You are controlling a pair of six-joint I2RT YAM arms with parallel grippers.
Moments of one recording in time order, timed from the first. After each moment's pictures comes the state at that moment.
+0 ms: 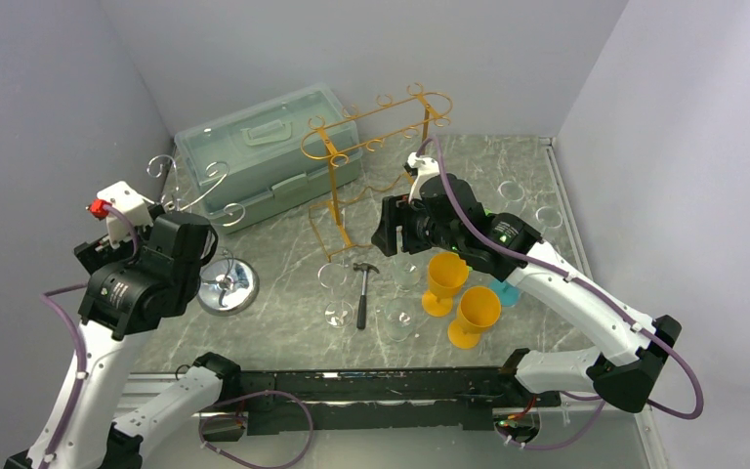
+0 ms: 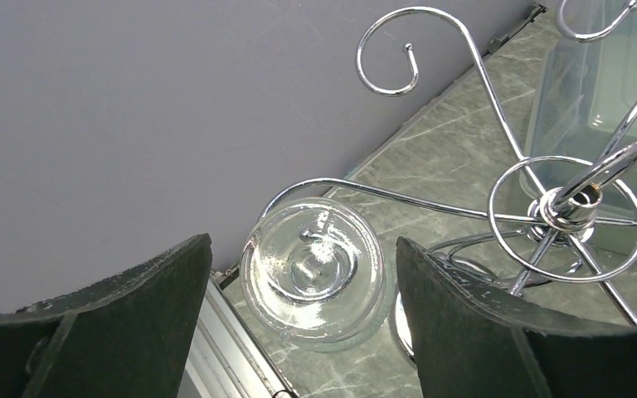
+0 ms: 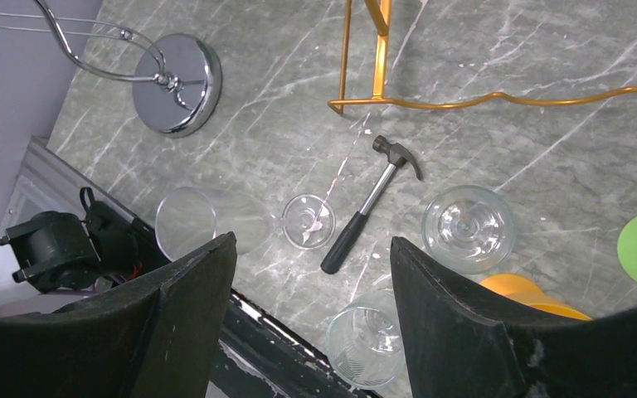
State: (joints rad) left arm -0.42 0.84 1.34 -1.37 -1.23 -0.68; right arm 0.85 1.22 1.33 -0.69 0.07 0.50
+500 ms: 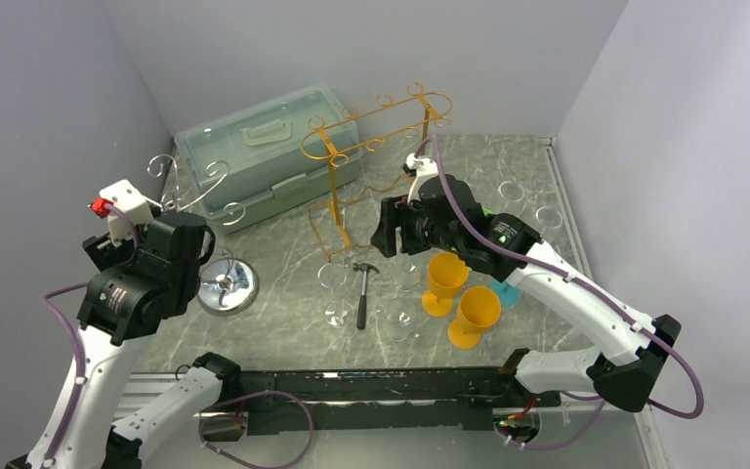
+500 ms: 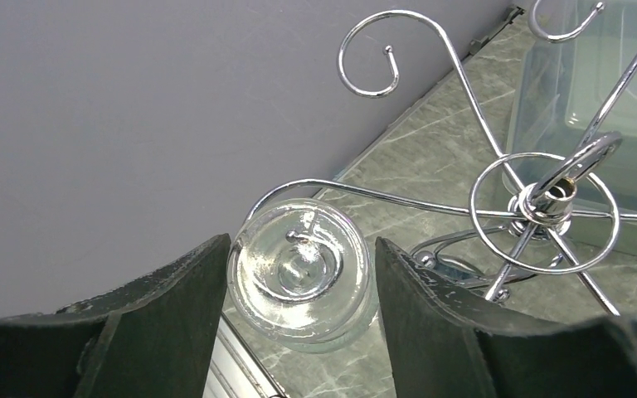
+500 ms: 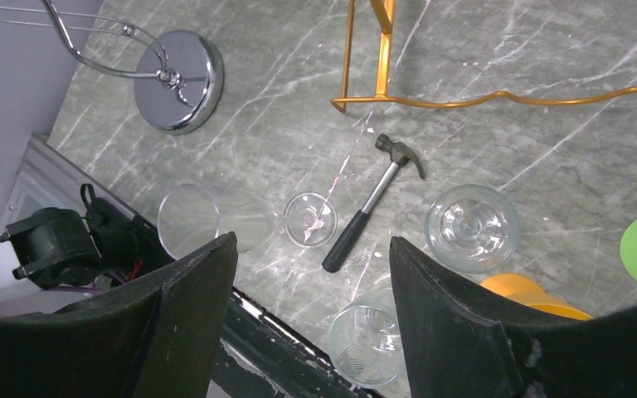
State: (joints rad) left arm -0.42 0.81 1.31 -1.27 -1.21 -0.61; right arm 0.86 1.22 1.33 -0.69 0.07 0.50
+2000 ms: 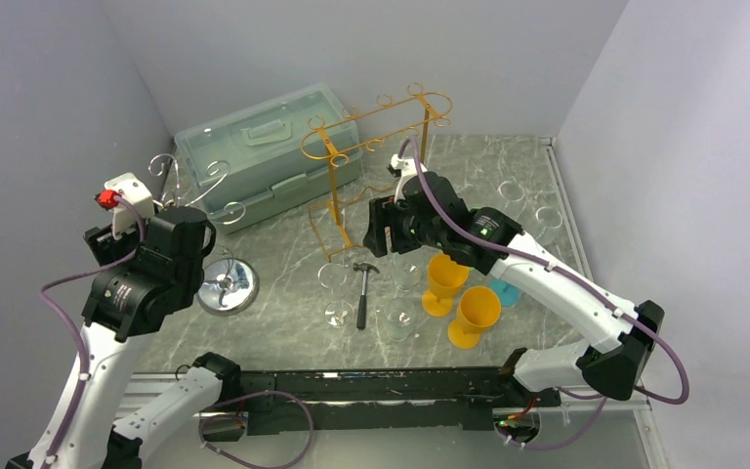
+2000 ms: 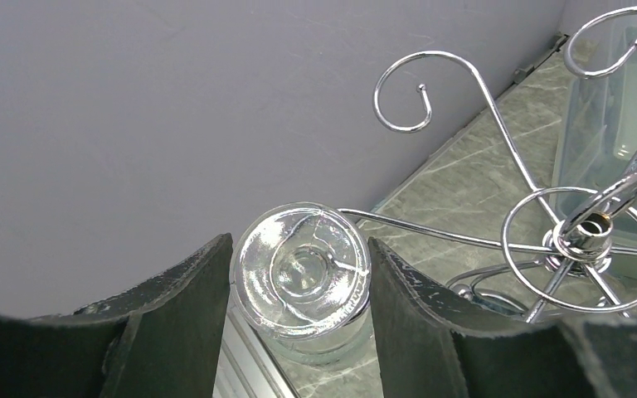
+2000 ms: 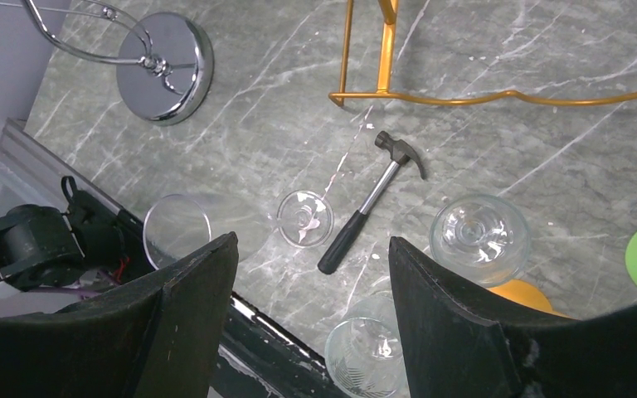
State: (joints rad) left arm -0.42 0.81 1.30 -1.18 -1.31 -0.44; right arm 0.87 1.30 1.36 -0.69 0.07 0.48
